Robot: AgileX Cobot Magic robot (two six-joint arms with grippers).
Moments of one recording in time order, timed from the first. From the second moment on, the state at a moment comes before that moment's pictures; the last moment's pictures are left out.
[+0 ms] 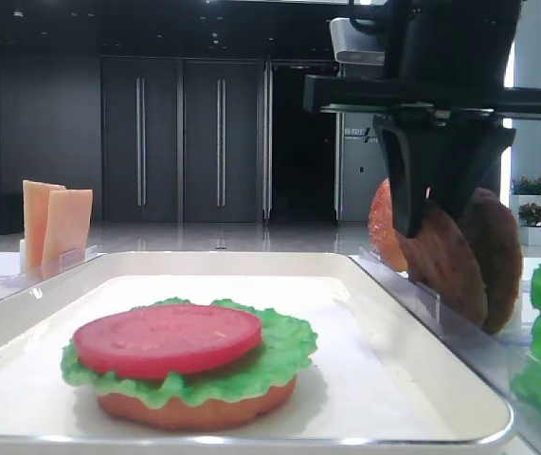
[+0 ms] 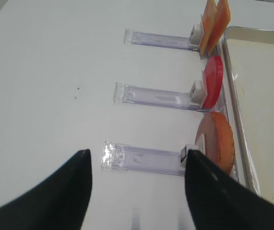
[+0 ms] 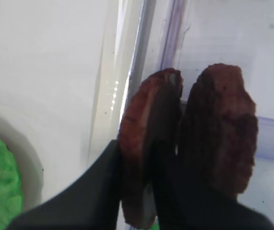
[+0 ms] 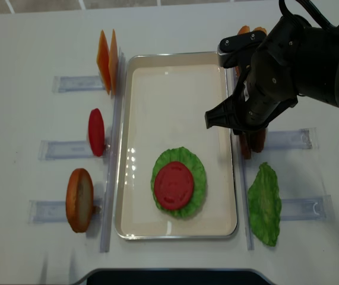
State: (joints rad) left arm 0.04 -0.02 -0.48 0.06 1.11 -0.12; right arm 0.65 1.71 -1.12 -0.12 0.81 0.51
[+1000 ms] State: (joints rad) left arm 0.04 -0.02 -0.48 0.06 1.11 -0.12; right arm 0.66 1.40 -1.12 0.02 0.91 0.46
